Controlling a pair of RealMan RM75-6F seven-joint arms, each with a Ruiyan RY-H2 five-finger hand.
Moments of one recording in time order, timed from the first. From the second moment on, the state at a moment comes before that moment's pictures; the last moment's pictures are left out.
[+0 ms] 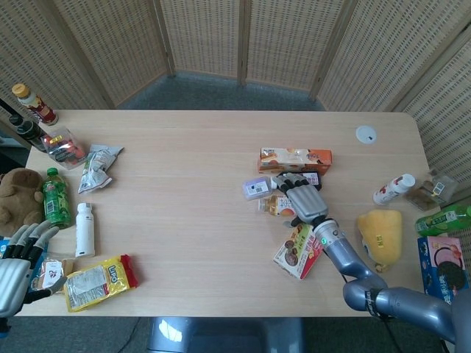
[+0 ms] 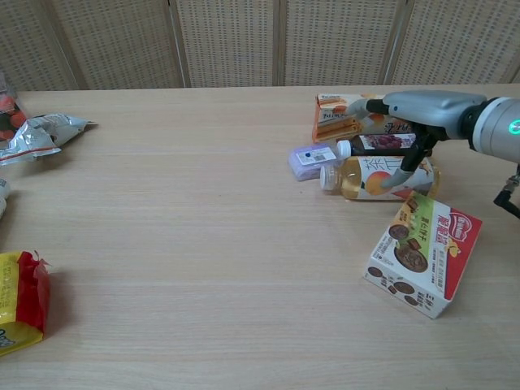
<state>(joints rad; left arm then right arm) 0.00 -1.09 0.06 -1.71 1.67 1.57 -0.04 0.75 -1.53 0.20 -1.34 -1.11 0.82 -0.24</state>
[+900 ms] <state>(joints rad) 0.00 -1.09 0.06 -1.70 1.67 1.57 -0.05 0.74 -1.63 0.17 -1.20 -1.09 0.79 -0.16</state>
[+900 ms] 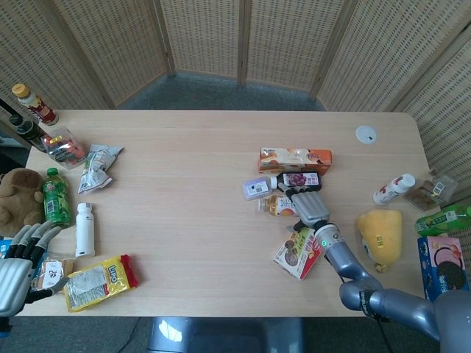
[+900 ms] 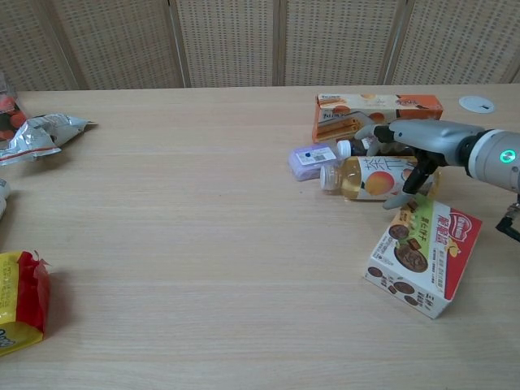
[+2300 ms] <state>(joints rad) 0.00 -1.10 0.06 -1.69 1.67 1.57 -0.06 0.72 -1.51 0.23 -1.35 -1.21 0.91 -0.05</state>
